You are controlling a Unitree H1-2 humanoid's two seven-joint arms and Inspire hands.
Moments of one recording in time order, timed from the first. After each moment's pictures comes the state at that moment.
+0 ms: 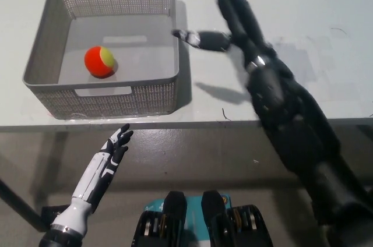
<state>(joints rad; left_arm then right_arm) -0.09 0.18 -0.07 -0.04 0.11 -0.10 -0.12 -0.81 -0.08 0.24 0.40 -0.45 -0.01 -0.11</state>
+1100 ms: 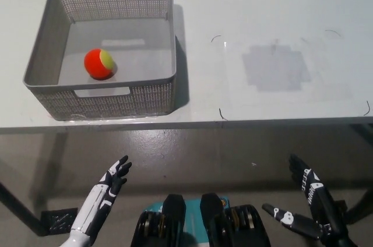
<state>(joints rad) 0.04 0.17 -0.08 -0.01 0.10 -0.15 -0.12 0.05 -0.14 0.09 0.04 0.01 -0.17 0.10</state>
